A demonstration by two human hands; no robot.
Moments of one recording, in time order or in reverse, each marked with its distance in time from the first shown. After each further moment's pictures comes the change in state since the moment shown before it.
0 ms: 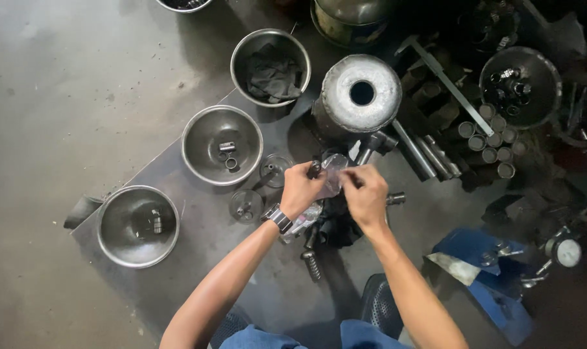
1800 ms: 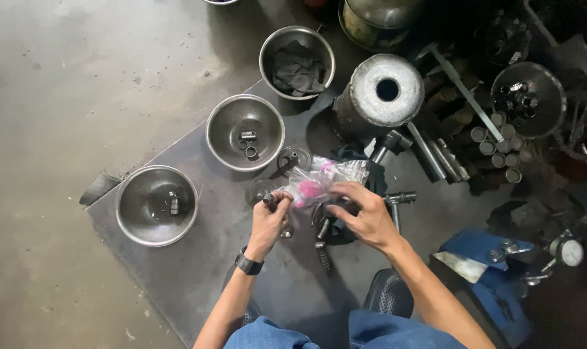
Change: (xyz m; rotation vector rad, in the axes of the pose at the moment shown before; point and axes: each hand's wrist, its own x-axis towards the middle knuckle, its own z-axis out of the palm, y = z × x) left_hand -0.123 -0.066 -0.103 -0.684 0.032 -0.325; right_hand -0.056 -0.078 -0.013 0.083 -0.523 -0.315
